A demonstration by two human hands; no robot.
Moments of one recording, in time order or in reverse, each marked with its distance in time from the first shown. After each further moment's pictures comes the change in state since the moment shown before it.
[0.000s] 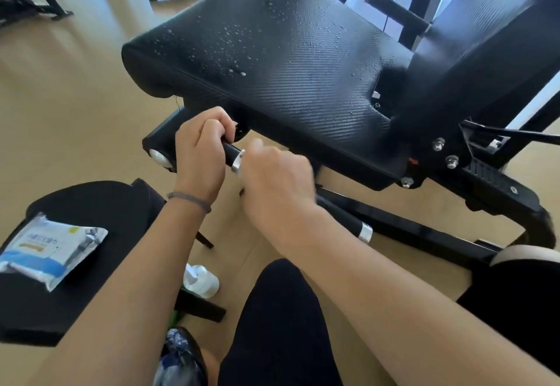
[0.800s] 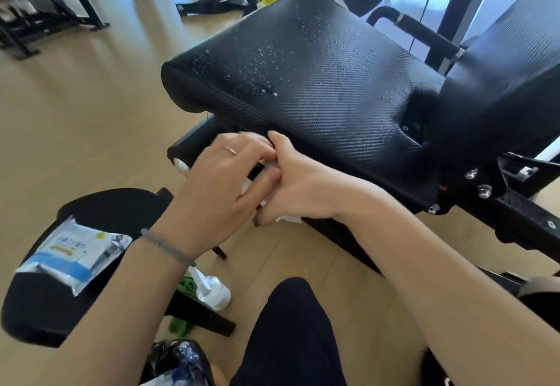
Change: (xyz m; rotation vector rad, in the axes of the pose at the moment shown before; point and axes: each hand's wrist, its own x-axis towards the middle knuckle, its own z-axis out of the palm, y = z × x) left_hand -0.019 0.017 -0.043 0.661 -0.316 0.407; right_hand 0.036 0.020 -0.020 0.628 -0.523 0.006
